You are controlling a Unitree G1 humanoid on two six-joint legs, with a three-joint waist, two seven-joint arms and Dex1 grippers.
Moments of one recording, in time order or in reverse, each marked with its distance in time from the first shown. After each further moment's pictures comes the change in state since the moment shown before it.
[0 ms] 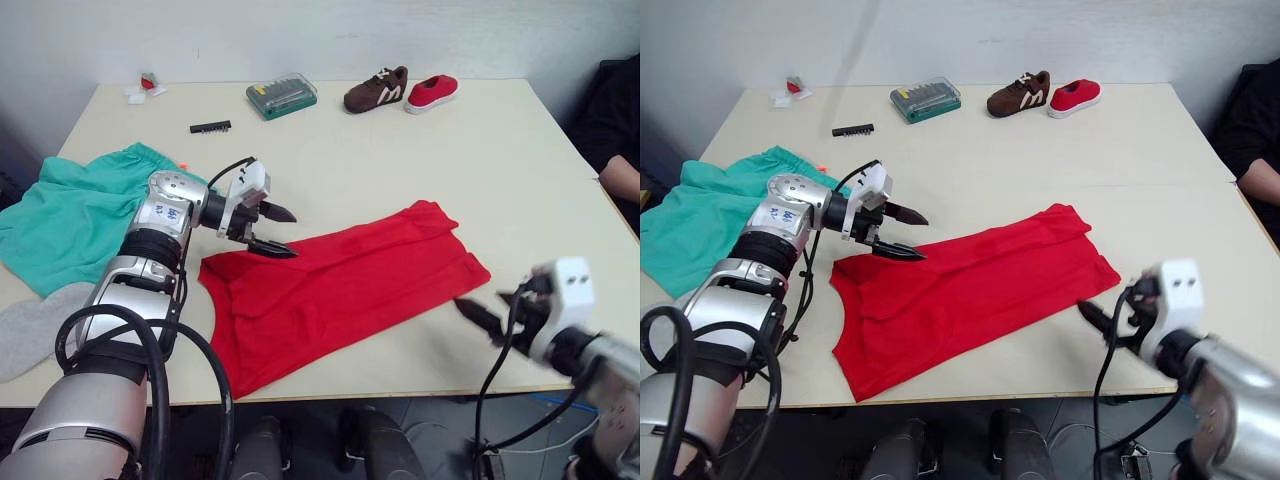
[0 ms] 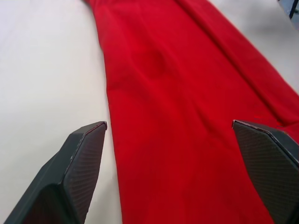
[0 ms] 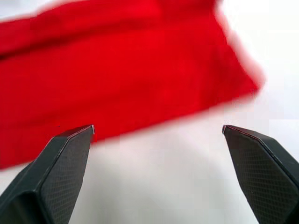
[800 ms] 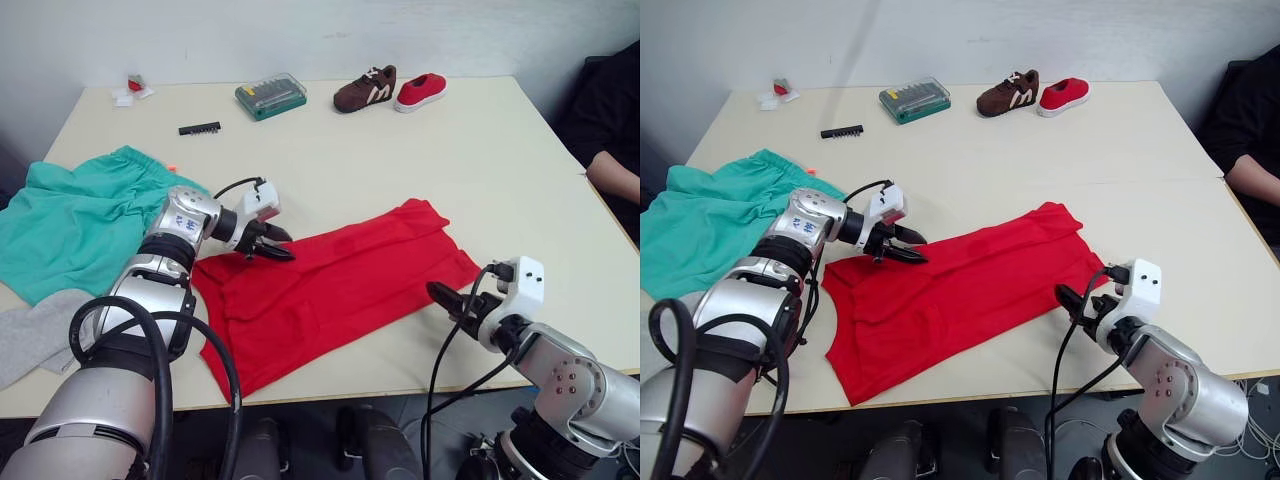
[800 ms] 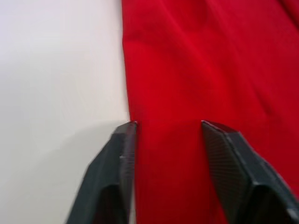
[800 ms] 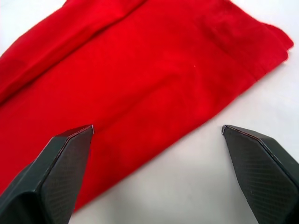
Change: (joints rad) left arm -0.009 -0.042 0.028 0.129 0.192 -0.006 0.152; right arm -0.216 0.172 -0.027 0.254 0.048 -0.025 -0.285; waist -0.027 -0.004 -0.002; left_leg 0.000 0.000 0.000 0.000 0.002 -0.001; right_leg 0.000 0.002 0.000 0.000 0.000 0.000
